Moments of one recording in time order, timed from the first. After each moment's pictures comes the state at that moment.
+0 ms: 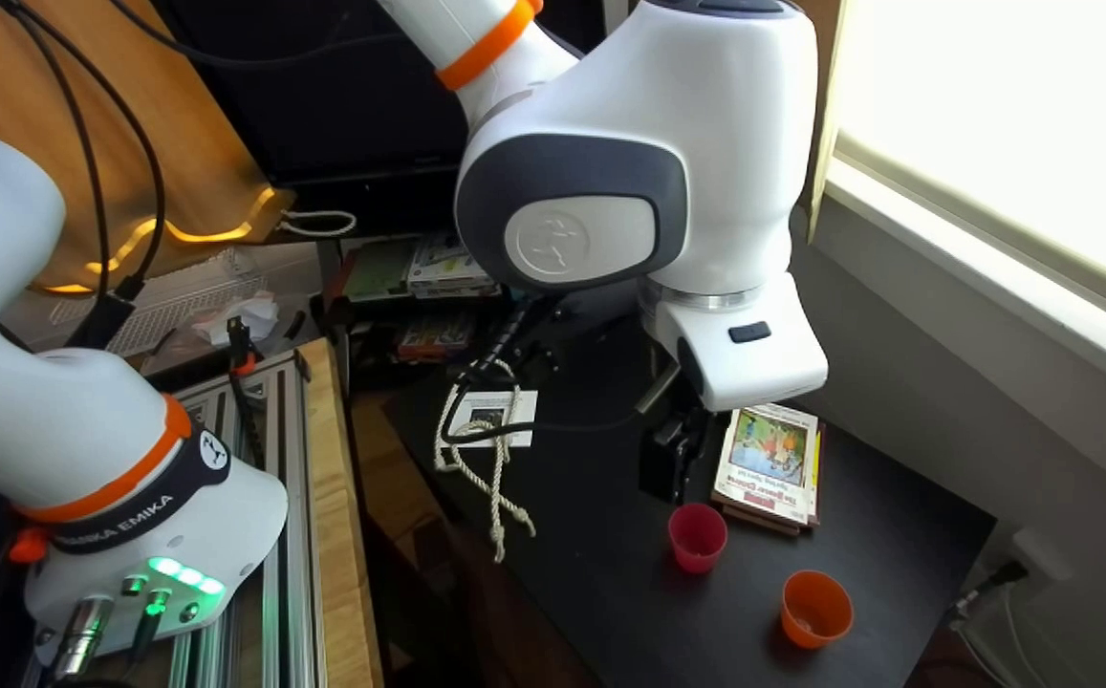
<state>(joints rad) -0.19 0.20 -0.18 -2.46 -0.03 2.67 0.67</state>
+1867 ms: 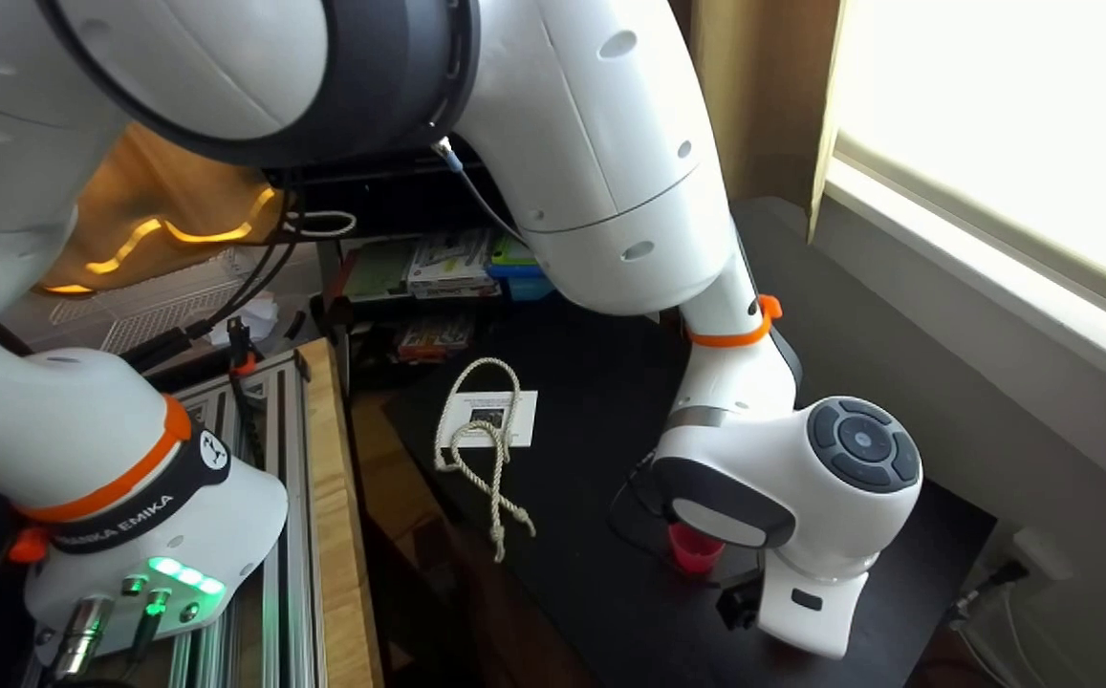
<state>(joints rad) -0.29 1.02 -0.13 -1.85 0.49 2.85 0.78</state>
